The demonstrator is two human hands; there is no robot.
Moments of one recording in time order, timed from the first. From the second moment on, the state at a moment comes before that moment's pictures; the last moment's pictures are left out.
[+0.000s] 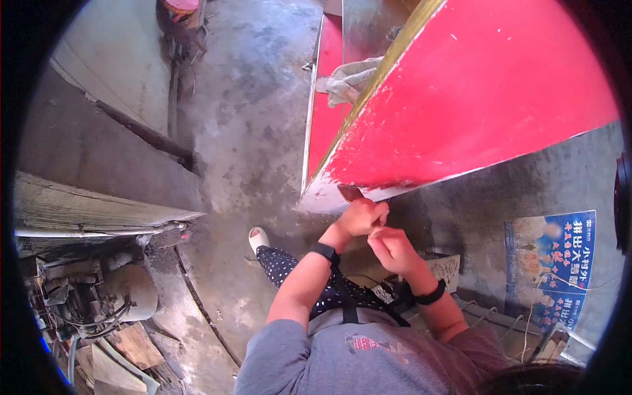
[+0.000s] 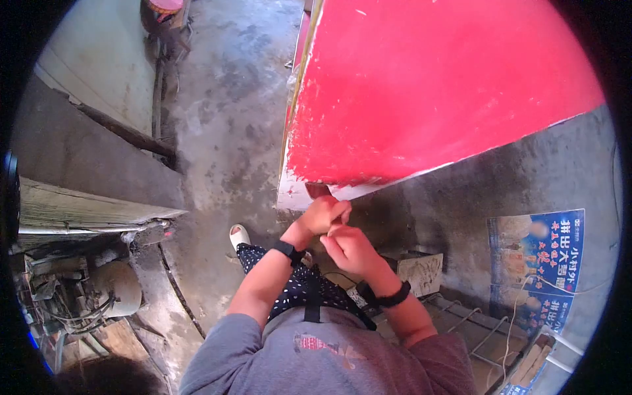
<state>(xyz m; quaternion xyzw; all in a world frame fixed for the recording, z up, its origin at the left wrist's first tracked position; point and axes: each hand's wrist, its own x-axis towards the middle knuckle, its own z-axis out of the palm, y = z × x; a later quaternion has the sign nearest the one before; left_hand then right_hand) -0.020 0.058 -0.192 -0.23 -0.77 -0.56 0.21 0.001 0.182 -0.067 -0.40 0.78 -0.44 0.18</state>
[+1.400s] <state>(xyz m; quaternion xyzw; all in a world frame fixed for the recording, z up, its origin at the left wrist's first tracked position) 0.027 0.090 -0.155 -0.42 -0.84 -0.36 -0.05 0.053 0.265 -0.099 0.11 0.49 -0.73 0.47</state>
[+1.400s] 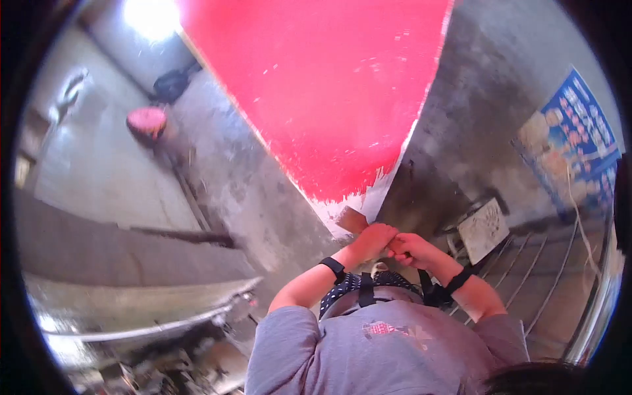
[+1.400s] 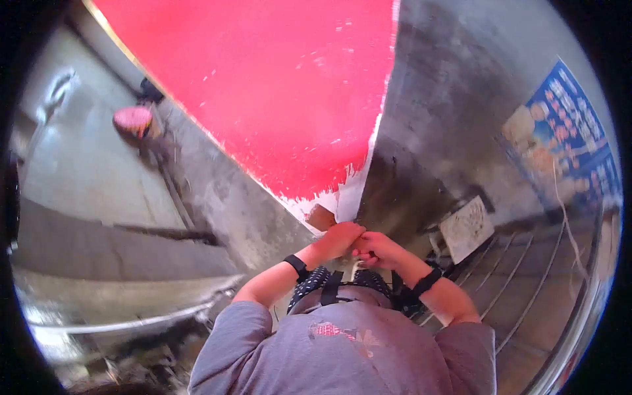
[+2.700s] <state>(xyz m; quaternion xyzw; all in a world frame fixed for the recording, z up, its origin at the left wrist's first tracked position) -0.011 0.016 -0.156 -0.51 -0.79 -0.30 -0.15 0.084 0.148 -0.082 0.26 0.38 -0.84 0.30</state>
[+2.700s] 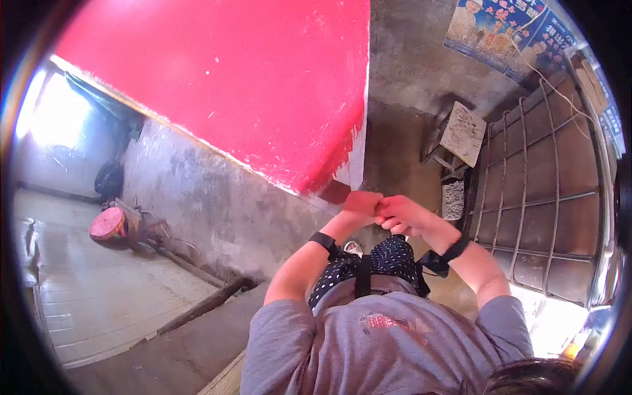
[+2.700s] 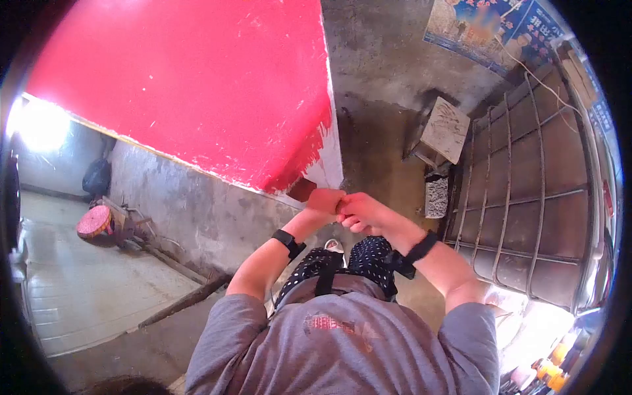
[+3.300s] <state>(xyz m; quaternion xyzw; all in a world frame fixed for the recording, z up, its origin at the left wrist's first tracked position) -0.002 -0.005 -0.119 -0.56 -0.77 -0.28 -0.13 0.099 0.124 -0.039 0.26 0.40 -0.82 0.31</state>
